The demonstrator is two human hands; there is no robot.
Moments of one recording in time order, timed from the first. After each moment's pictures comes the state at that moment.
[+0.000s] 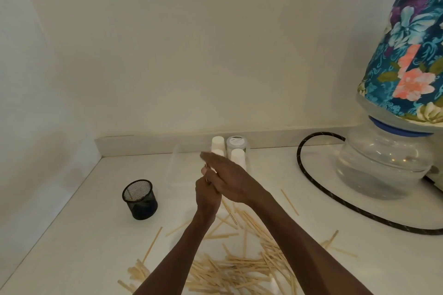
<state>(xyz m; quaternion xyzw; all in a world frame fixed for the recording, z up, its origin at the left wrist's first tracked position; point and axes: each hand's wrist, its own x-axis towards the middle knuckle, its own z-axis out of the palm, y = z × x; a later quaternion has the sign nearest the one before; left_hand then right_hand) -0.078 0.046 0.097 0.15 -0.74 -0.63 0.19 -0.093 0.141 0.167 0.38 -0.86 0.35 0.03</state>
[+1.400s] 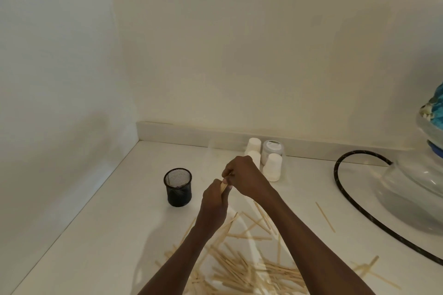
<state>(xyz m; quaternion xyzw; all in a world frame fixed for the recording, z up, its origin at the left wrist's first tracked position) -0.035 -0.051 0.064 0.06 -0.86 -0.43 0.27 -0.084 0.043 0.179 0.28 -0.92 0.28 -0.03</state>
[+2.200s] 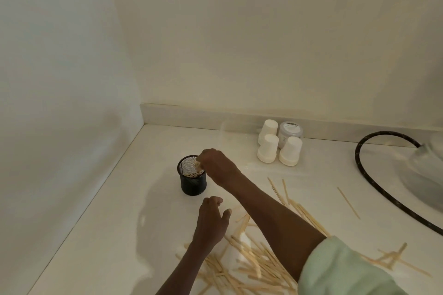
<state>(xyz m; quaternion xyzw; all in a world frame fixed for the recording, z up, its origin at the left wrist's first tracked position) 0.000 -0.103 -0.001 0.18 -0.89 -0.42 0.06 -0.114 -0.081 0.107 0.44 -0.89 0.11 0.01</state>
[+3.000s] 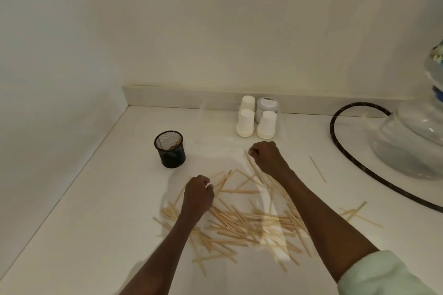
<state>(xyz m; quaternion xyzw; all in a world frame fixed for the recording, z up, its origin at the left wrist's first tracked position) 0.015 -0.052 0.017 0.23 -0.89 -0.39 0.04 -0.121 0.131 0.073 0.20 -0.94 0.28 -0.03</state>
